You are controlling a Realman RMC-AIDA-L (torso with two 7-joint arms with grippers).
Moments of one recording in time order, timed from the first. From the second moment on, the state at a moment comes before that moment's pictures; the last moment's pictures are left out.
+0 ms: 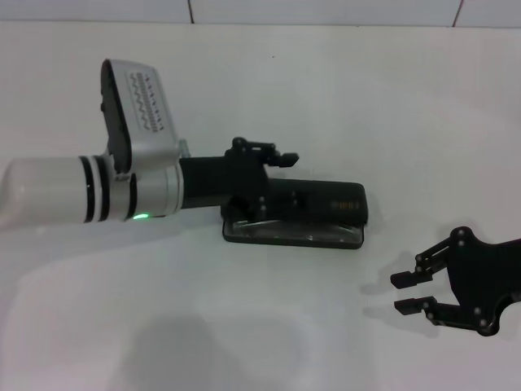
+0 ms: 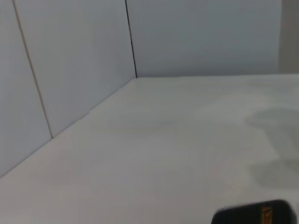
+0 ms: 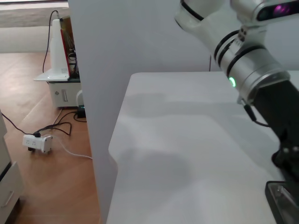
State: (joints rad) left arm -0.59 -2.09 1.33 0.49 1.52 1.10 -0.98; right arm 0.35 2.01 -1.22 -1.03 -1.87 -1.68 1.26
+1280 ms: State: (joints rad) left arm -0.38 -2.01 1.22 0.61 1.33 1.76 -0.94; right arm 0.52 2.00 -0.91 -0.53 -1.63 -1.88 0.94
